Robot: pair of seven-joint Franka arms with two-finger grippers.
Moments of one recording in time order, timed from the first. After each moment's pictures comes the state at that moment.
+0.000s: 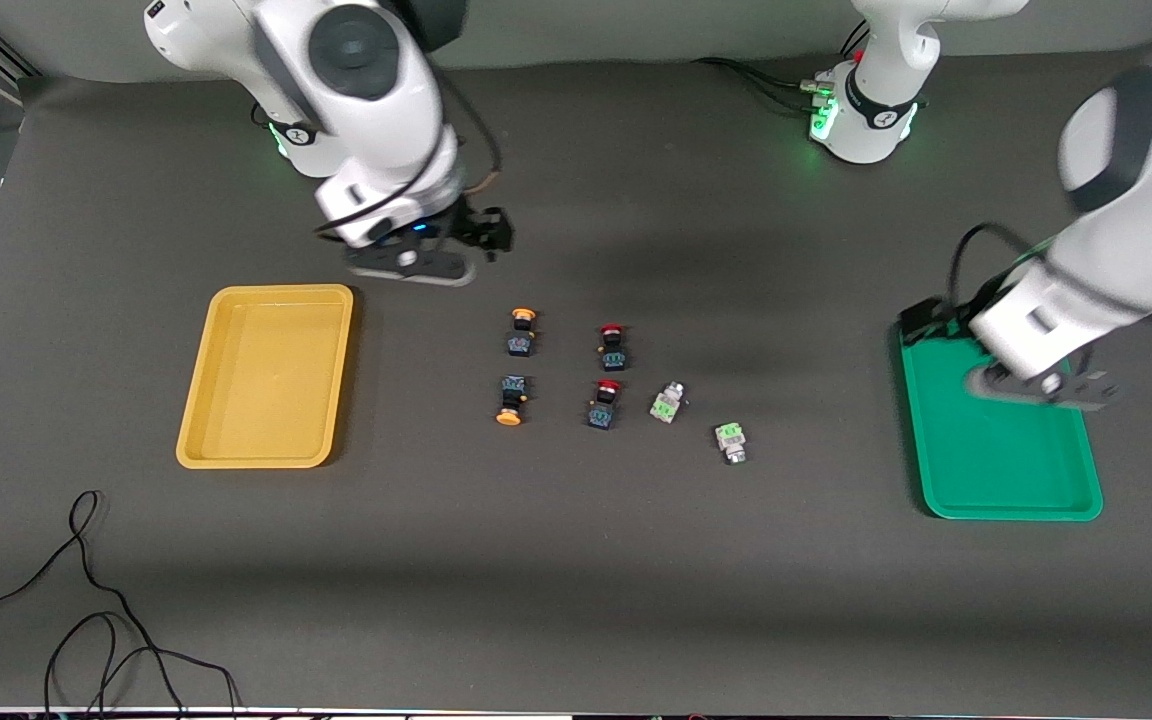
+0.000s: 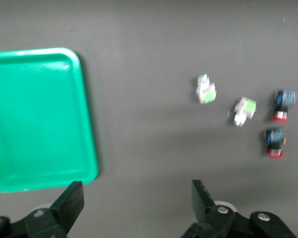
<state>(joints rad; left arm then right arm) -0.11 0.22 -0.09 -1.61 -0.07 1.75 -0.13 0.72 0.19 -0.02 -1.61 0.05 1.68 0.86</state>
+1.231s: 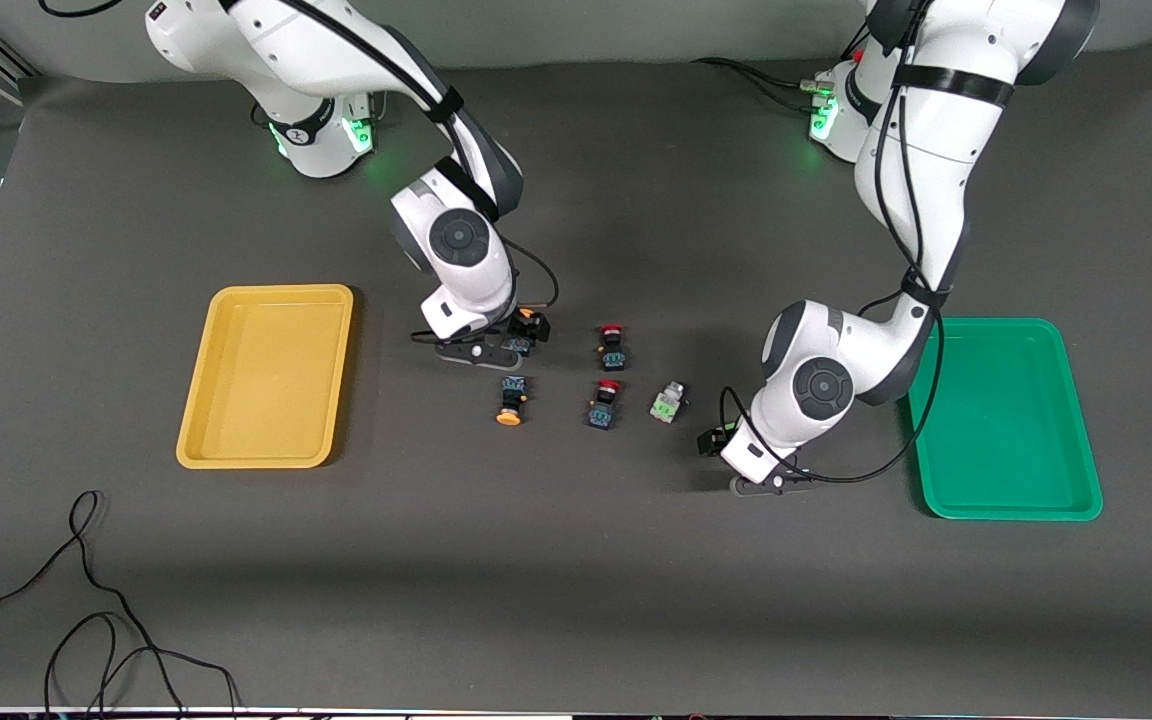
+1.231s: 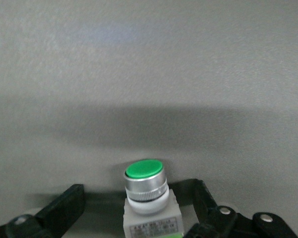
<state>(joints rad) -0.33 0.74 -0.09 -1.72 -0.07 2.48 -0.48 0.74 0.48 -0.04 -2.03 0.06 2.48 0.87</state>
